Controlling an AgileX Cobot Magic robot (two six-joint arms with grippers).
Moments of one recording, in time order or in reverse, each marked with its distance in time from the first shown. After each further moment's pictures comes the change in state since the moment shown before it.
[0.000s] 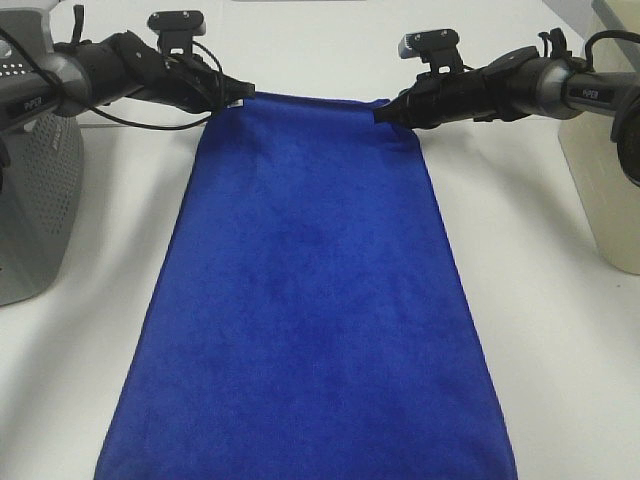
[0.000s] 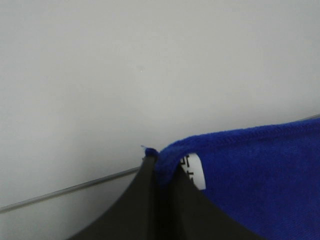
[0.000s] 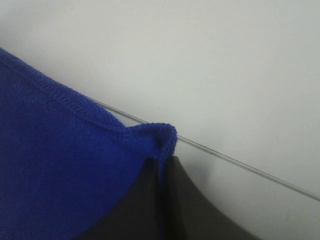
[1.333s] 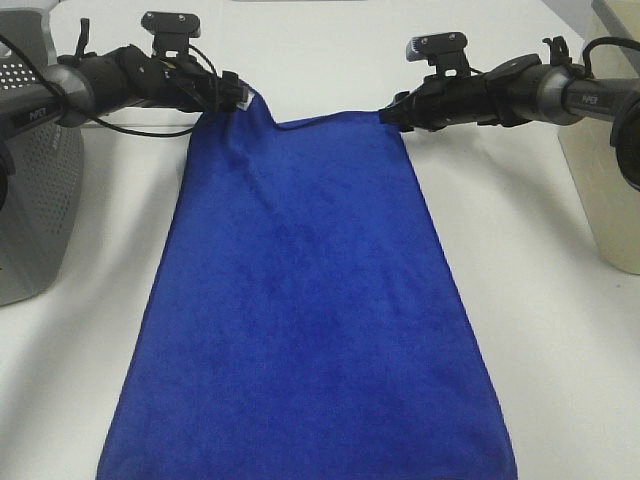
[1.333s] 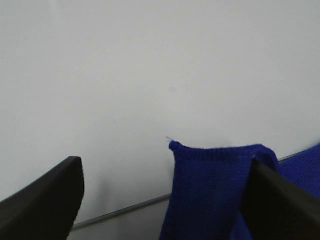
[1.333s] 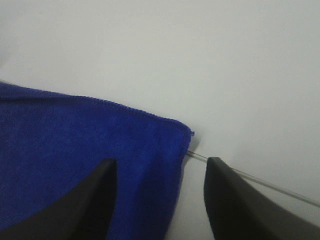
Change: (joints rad) left arm 0.000 0.026 0.000 0.076 -0.132 0.004; right arm -0.004 0.016 0.000 0.028 -0.064 -0.024
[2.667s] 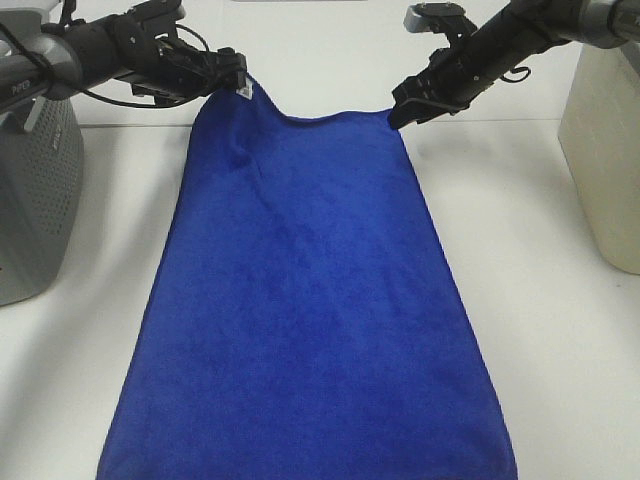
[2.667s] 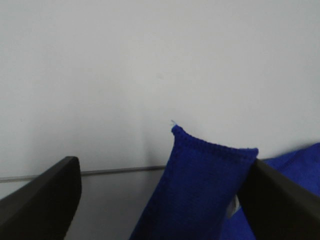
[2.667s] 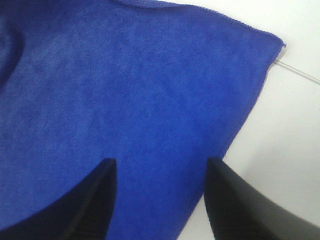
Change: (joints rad) left arm 0.000 -0.075 -0.001 0.086 0.190 -0.393; right arm -0.003 -0.211 0.000 -0.558 0.563 0.528
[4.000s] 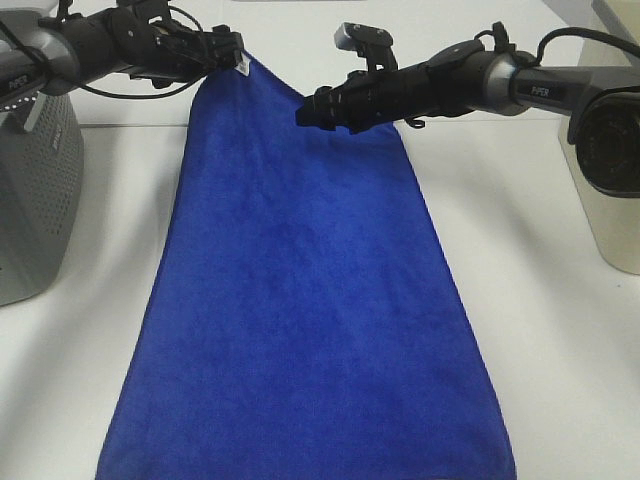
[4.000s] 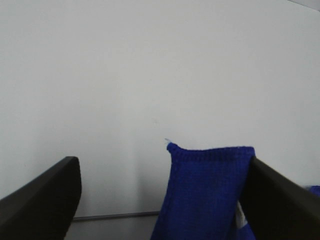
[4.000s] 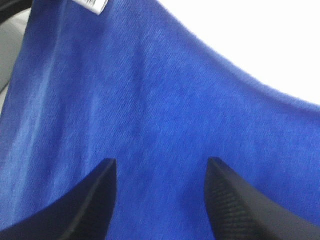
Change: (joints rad) left arm 0.000 -0.005 0.000 -0.033 -0.132 -0.003; right arm 0.147 0.172 -0.001 0.665 -0.353 -0.391
